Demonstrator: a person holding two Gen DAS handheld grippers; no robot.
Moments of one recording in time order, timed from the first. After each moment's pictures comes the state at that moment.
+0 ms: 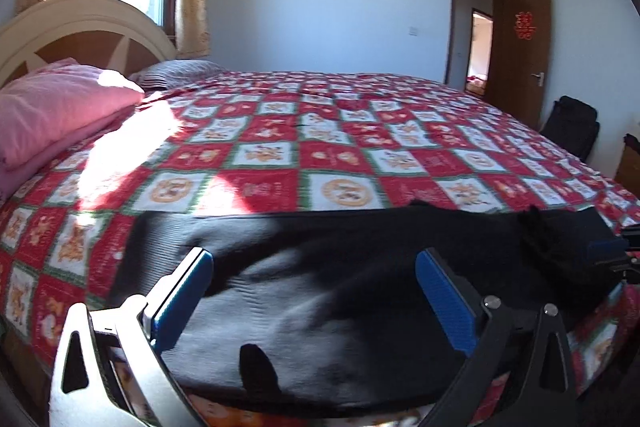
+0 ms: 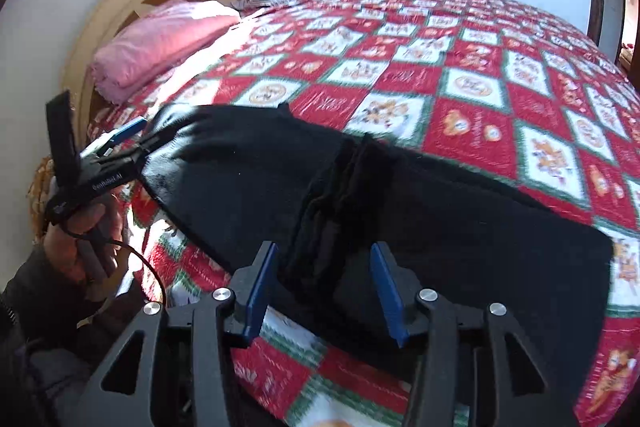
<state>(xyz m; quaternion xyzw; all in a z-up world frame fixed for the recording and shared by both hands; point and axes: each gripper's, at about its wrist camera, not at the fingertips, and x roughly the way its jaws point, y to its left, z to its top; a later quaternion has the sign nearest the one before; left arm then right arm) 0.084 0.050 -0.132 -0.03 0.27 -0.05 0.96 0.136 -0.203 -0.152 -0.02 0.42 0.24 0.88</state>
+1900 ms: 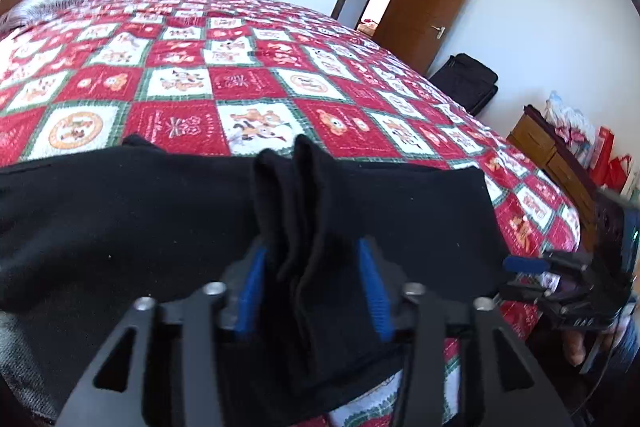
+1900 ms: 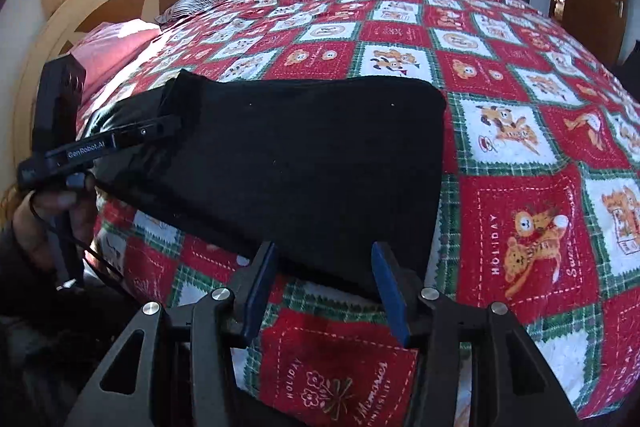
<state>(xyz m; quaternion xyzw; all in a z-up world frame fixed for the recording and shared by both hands) 0.117 -0.083 -0.154 -0.08 0.38 -0.26 0.88 0.092 -0.306 -0.184 0.01 0.44 0.12 0.89</state>
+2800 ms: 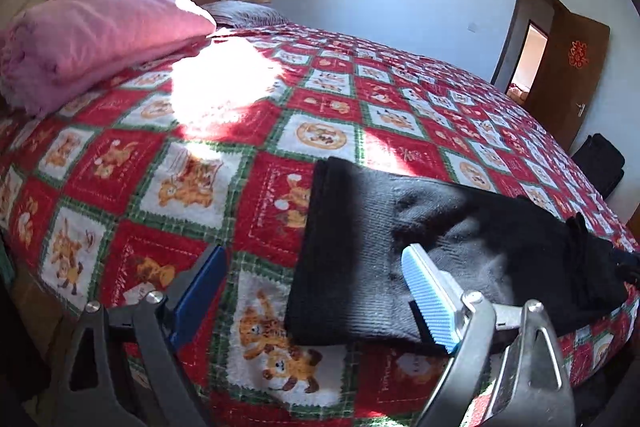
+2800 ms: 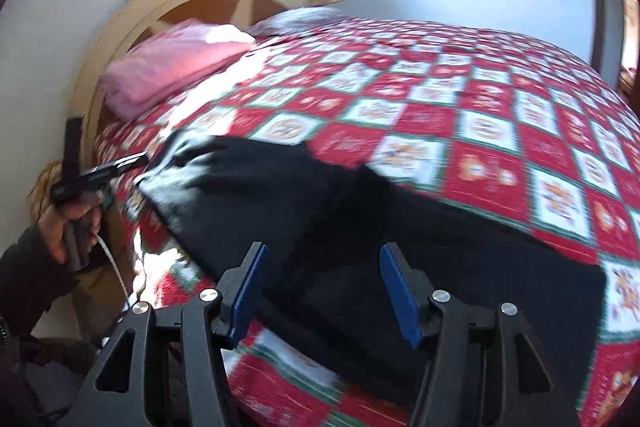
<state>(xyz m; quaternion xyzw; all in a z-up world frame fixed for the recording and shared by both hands) 0.077 0.192 -0.162 -0.13 0.34 0.03 0.93 0.140 -0.160 -0.150 -0.04 0.36 0.26 0.89</state>
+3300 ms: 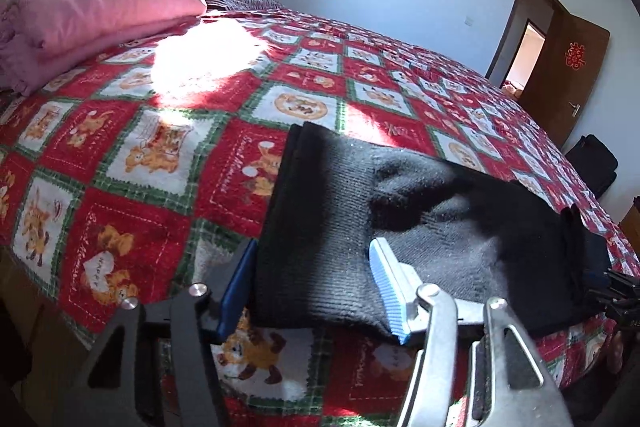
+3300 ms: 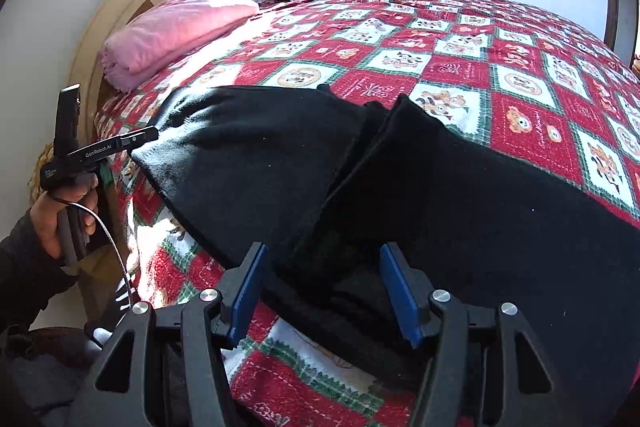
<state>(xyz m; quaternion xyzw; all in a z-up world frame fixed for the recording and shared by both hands) 0.073 0.175 -0.171 -0.13 0.35 0.02 0.93 0.143 -0.142 -0.189 -0.03 0.41 0.27 0.87</state>
